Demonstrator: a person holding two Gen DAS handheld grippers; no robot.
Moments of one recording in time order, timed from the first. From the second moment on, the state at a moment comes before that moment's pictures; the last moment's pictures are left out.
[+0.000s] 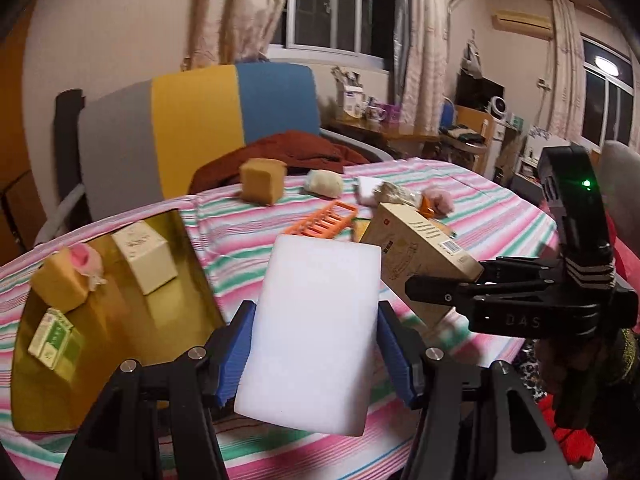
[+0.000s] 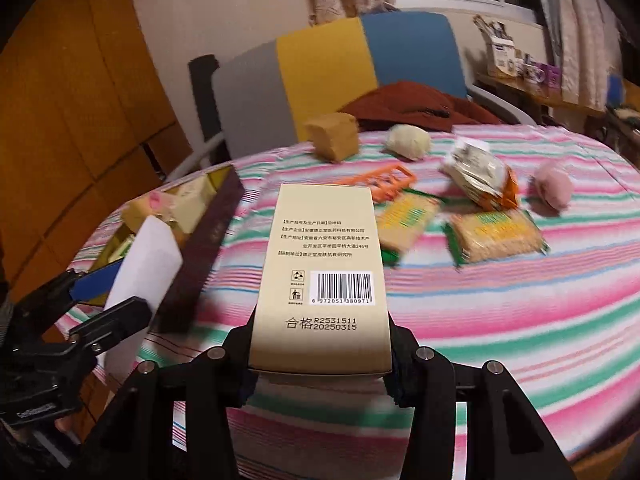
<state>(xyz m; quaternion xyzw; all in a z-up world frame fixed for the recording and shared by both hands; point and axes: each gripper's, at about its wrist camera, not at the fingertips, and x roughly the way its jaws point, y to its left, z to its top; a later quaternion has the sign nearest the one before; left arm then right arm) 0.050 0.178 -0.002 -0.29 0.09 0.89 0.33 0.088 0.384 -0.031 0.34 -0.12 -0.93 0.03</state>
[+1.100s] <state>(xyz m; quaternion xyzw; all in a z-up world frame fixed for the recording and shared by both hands) -0.038 0.017 -0.033 -0.36 -0.01 0.92 0.17 -0.014 0.215 -0.009 0.36 -0.02 -0.91 0.18</state>
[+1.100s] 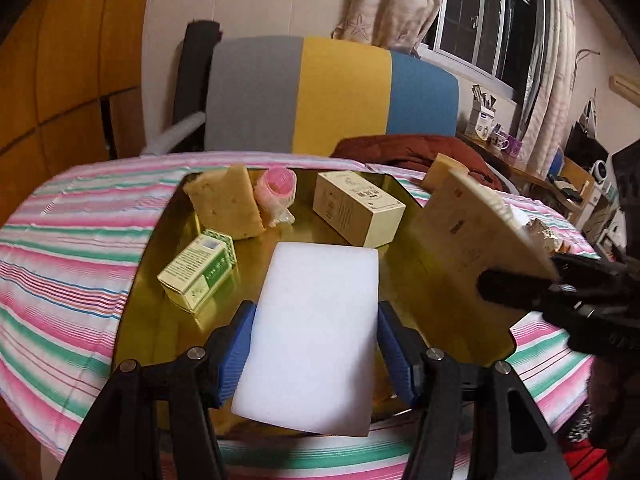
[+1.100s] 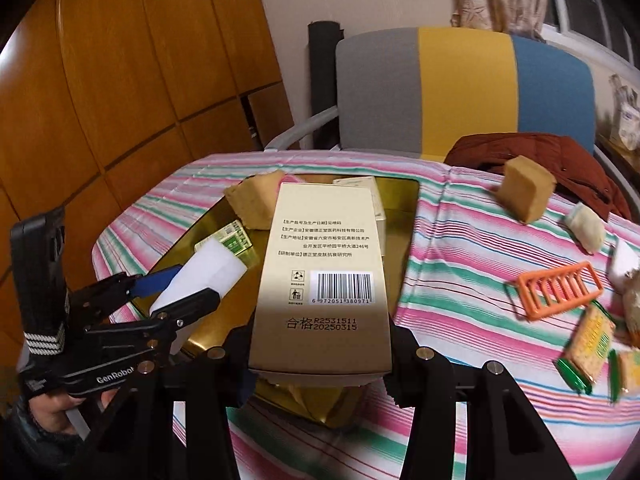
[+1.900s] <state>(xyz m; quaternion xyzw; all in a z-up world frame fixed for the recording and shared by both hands) -0.152 0.032 -0.052 -0.47 -0.06 0.87 0.16 -0.071 0.194 -0.049 0.41 0.03 -0.90 0.15</state>
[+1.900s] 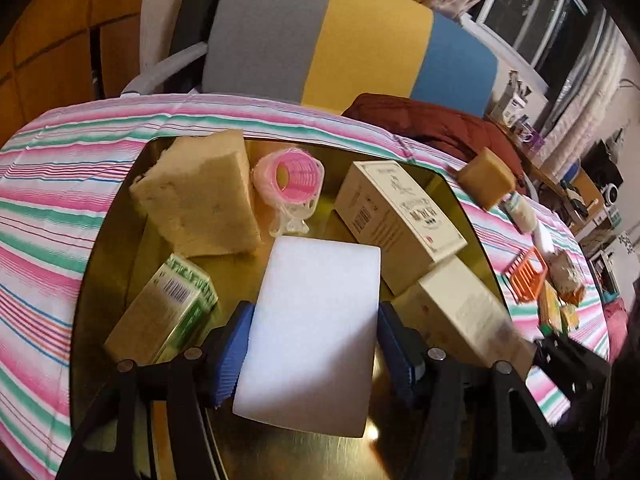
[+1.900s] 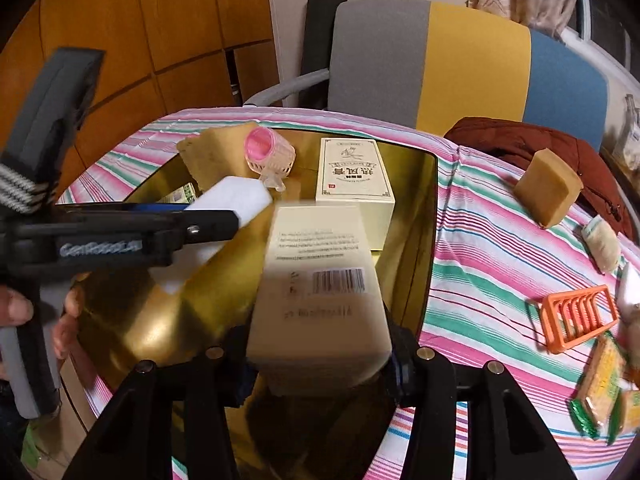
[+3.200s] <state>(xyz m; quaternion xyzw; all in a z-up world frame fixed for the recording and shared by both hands) -0.091 -0.015 -0.040 -0.41 -0.12 0.89 0.18 -0.019 0.177 -0.035 0.39 0.03 -0.87 0.31</state>
